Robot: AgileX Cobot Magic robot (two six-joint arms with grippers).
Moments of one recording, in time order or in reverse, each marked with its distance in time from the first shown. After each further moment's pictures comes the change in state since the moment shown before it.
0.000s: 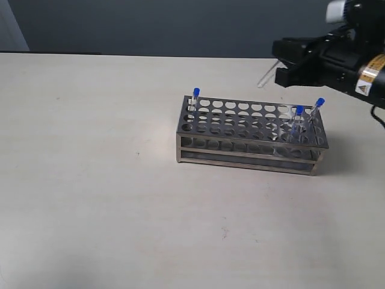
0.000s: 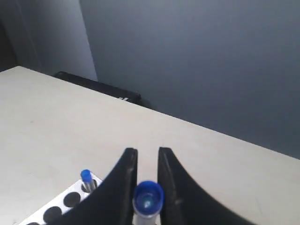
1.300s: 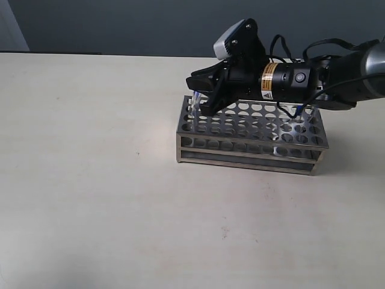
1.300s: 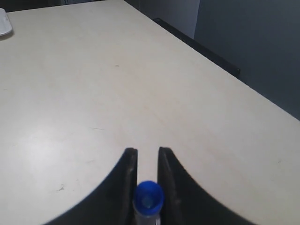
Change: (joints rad) left arm 0.000 0.000 0.000 0.000 0.000 0.000; right arm 0.196 0.419 -0.373 -0.313 -0.015 0.072
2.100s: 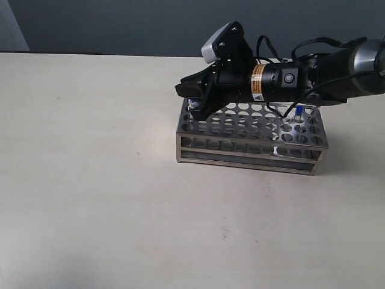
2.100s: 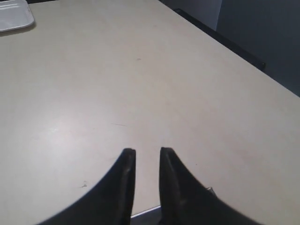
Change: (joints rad) left arm 0.000 0.000 0.000 0.000 0.000 0.000; right arm 0.034 0.020 -0.044 -0.107 0.007 0.108
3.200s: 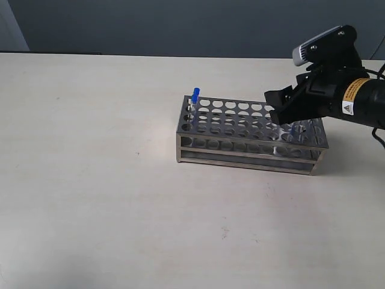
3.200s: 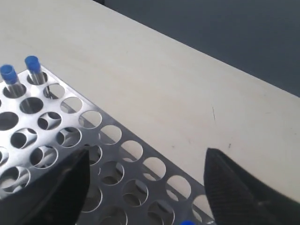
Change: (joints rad) left arm 0.000 0.000 0.000 0.000 0.000 0.000; right arm -0.154 -0.437 0.440 0.521 0.394 -0.393
